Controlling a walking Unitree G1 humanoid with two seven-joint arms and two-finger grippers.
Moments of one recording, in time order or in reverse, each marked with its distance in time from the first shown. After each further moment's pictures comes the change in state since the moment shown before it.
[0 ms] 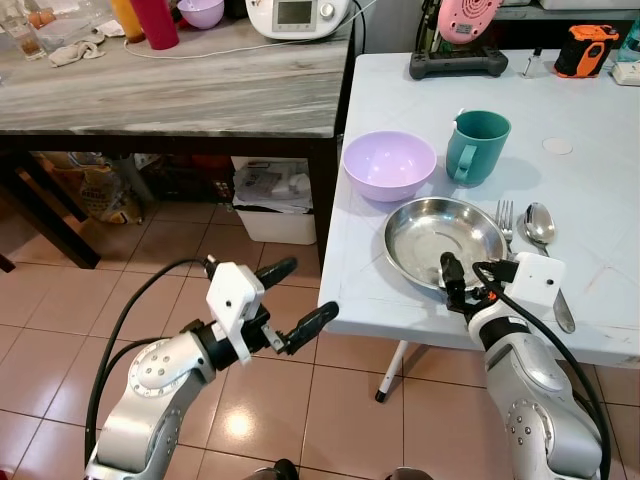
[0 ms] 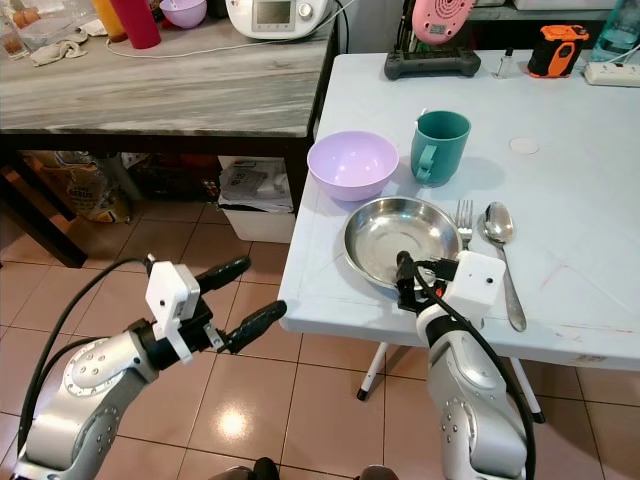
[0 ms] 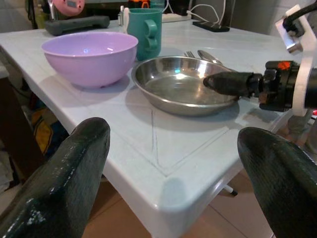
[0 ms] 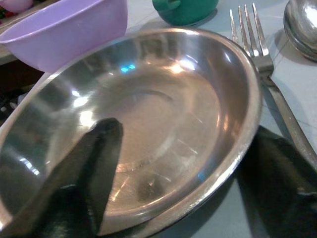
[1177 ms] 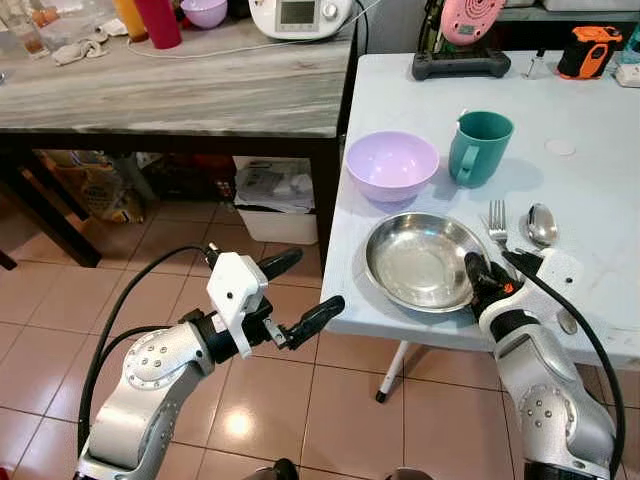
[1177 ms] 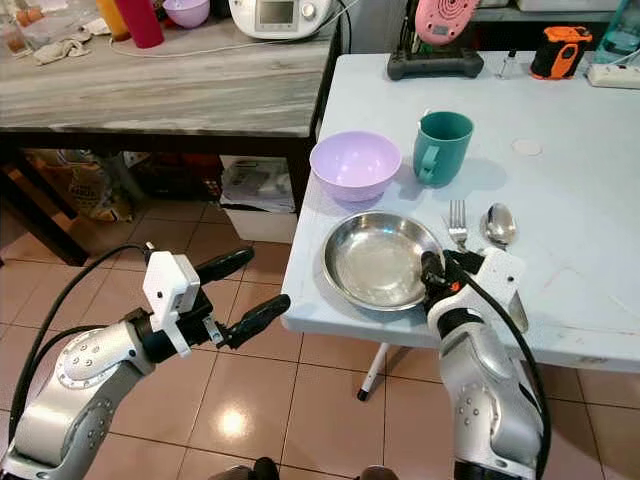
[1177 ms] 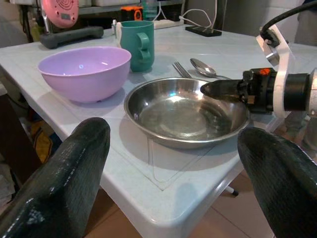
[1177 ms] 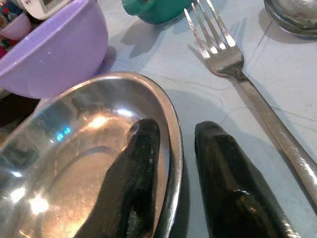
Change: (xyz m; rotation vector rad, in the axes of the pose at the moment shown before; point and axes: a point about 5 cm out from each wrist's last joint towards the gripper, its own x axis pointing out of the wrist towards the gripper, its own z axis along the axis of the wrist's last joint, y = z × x) left arm 0.001 -0.002 0.016 0.040 -0.001 -0.035; right arm 0.010 -0.015 0.006 0.205 0.021 -0.015
